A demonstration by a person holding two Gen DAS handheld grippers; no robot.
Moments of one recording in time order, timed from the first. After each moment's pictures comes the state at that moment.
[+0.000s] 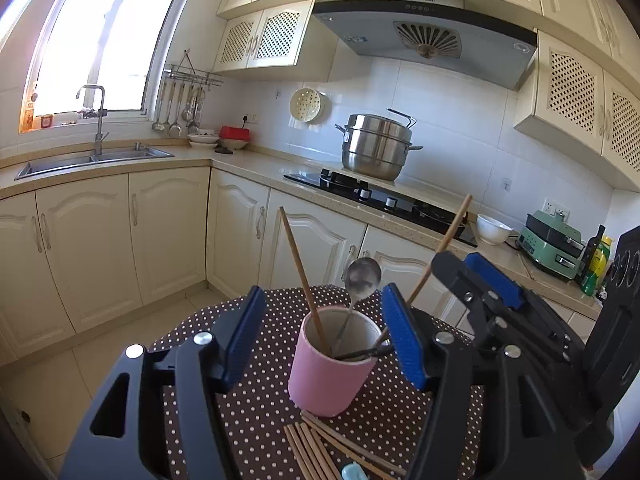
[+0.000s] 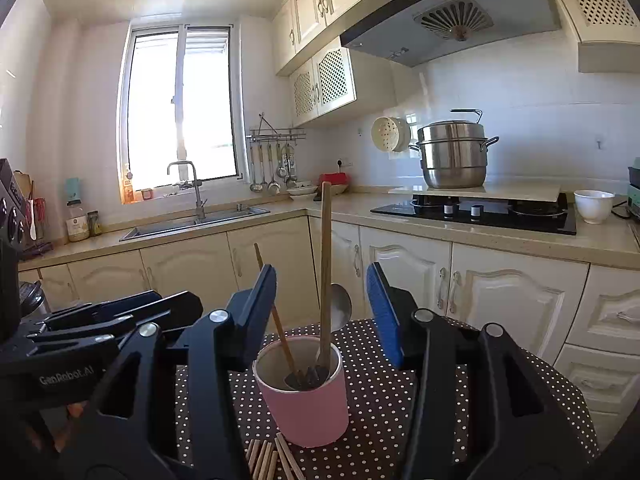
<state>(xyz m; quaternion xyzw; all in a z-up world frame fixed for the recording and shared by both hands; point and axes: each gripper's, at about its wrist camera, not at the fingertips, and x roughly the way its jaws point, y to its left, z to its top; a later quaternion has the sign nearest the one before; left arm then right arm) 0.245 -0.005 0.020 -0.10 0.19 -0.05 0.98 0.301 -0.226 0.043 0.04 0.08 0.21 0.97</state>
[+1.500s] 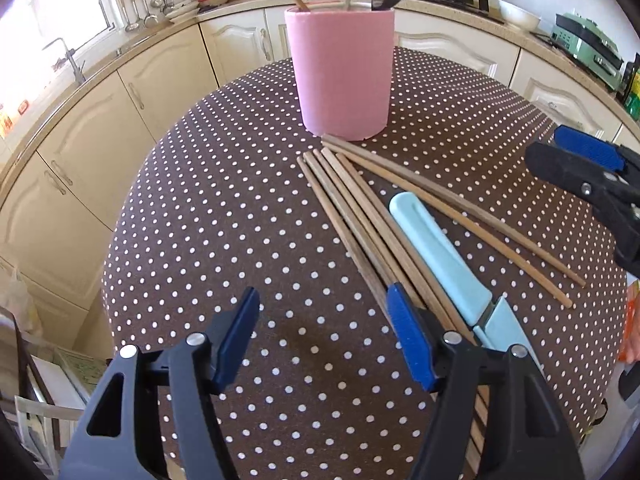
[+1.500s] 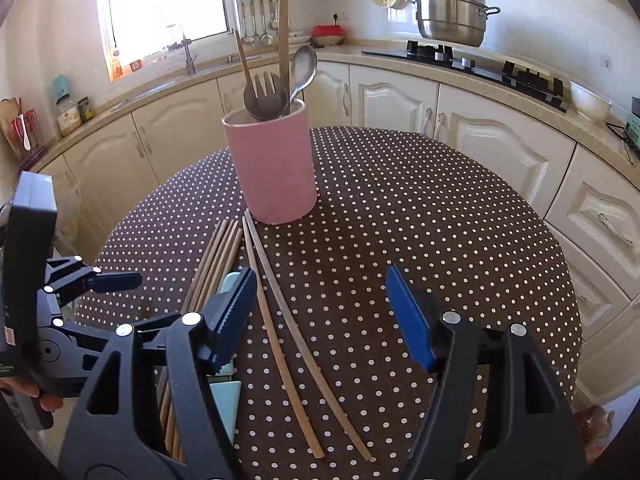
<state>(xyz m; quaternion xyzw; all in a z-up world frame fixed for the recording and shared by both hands) 0.207 -0.051 -0.125 0.06 0.50 -0.01 0.87 0.263 -0.259 -0.057 -0.04 0.35 0.21 0.91</state>
